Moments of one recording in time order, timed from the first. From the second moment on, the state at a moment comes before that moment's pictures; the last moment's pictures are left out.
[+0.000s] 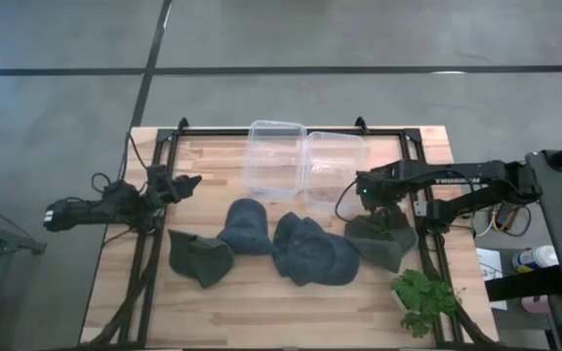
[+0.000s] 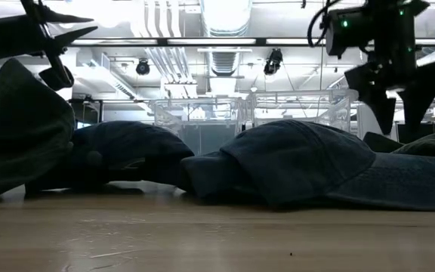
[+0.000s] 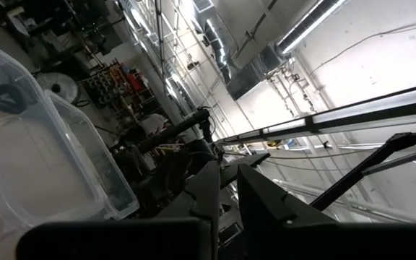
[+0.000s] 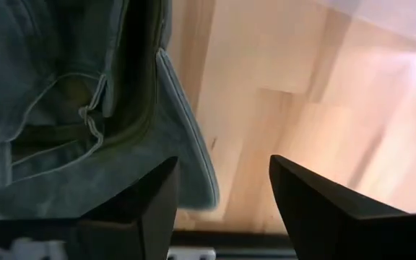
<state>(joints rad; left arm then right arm) 0.01 0.04 0.04 0.36 -0.26 -0.98 -0.18 1.23 0.82 -1.17 0.09 -0.34</state>
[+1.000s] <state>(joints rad) 0.01 0.04 0.04 0.32 -0.36 -0.92 -0.19 1.26 1.08 -1.58 -0.04 -0.21</state>
